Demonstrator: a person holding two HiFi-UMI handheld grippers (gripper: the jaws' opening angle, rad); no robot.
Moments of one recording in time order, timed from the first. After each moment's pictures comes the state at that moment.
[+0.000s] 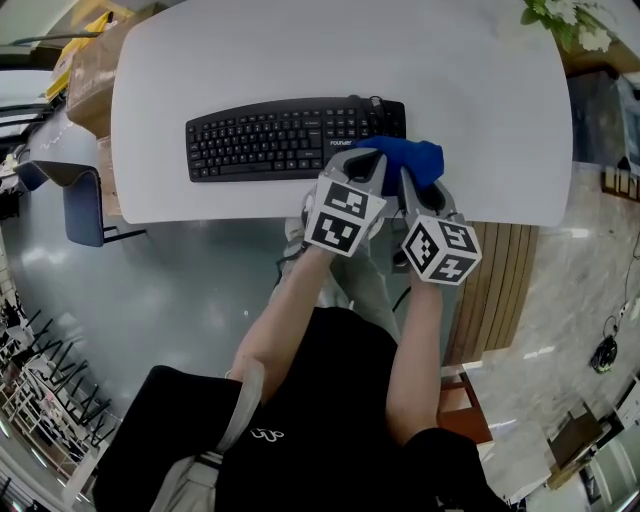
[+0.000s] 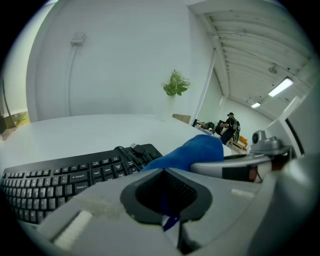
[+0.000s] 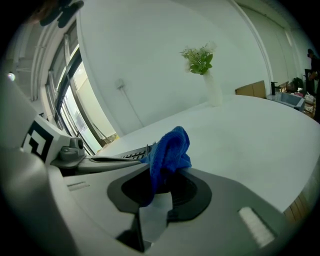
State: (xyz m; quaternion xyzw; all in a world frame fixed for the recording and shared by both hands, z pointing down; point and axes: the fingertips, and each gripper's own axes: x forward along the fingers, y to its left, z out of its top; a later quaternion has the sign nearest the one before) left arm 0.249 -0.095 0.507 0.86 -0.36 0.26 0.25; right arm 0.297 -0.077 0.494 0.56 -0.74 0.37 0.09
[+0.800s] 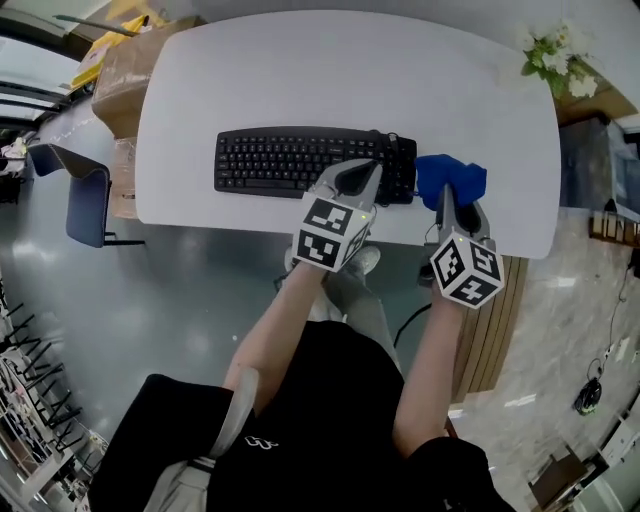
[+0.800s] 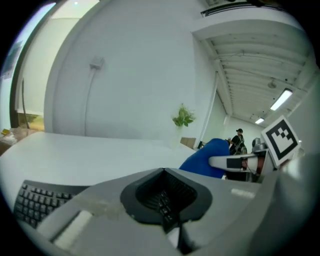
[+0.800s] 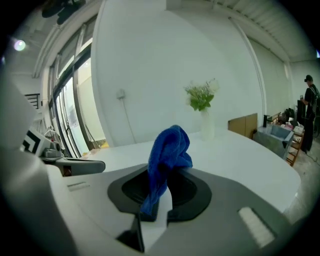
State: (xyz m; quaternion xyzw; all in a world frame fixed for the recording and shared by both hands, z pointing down) left arm 0.199 -0.116 0.428 0.87 -0.42 0.15 0.22; right arm 0.339 -0.099 0.419 0.63 -0.73 0.26 0.10
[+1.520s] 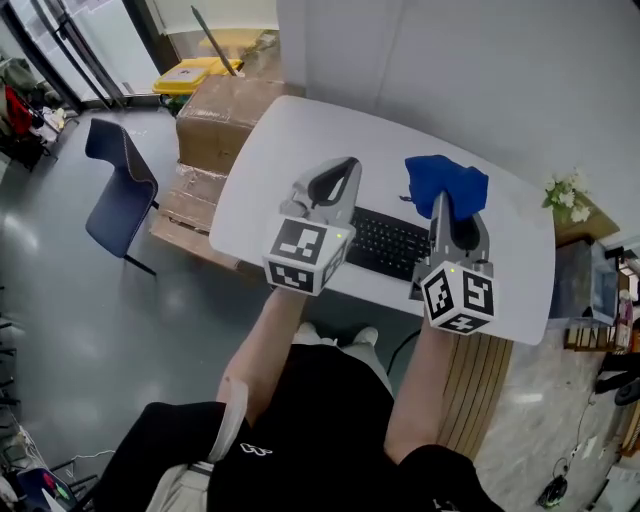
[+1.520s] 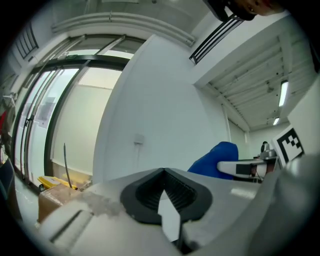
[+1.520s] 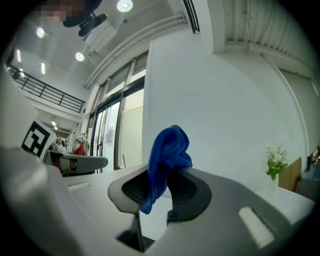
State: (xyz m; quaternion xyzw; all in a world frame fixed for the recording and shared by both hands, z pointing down) left arm -0.096 -0.111 0.176 0.82 -0.57 -0.01 0.03; right arm 0.059 -0.114 0.172 0.54 -0.84 0.02 -0.03
